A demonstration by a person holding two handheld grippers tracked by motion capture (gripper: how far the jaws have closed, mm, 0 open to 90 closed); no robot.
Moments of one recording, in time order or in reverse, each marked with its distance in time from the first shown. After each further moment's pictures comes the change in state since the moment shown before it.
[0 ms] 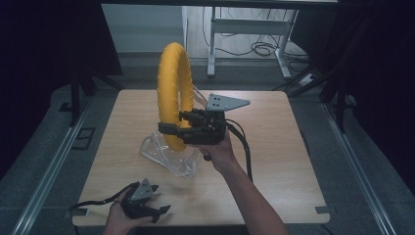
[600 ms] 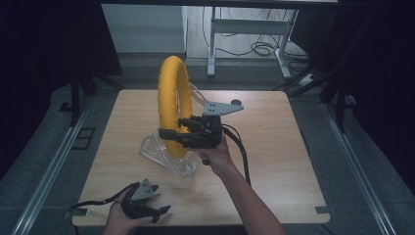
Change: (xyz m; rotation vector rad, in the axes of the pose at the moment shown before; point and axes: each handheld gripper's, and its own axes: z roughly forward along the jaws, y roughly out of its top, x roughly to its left) left arm 0.000 0.000 0.000 0.002 0.001 0.002; right arm -0.015 -0.028 0.005 0.040 -0.002 0.056
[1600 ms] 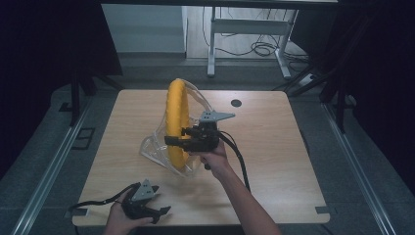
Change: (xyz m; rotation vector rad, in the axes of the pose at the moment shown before) left arm 0.000 -0.001 0.001 0.011 -0.011 0.014; right arm -0.044 -0.055 0.007 0.103 -0.096 0.116
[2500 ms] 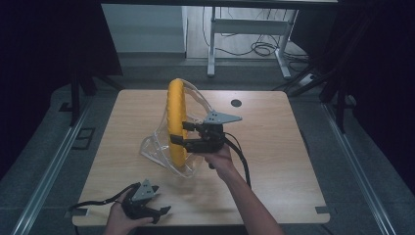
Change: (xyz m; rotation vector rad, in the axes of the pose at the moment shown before) left arm 0.000 0.000 0.000 0.001 0.003 -0.004; right arm 0.011 0.004 -0.016 -0.028 -0.155 -0.082
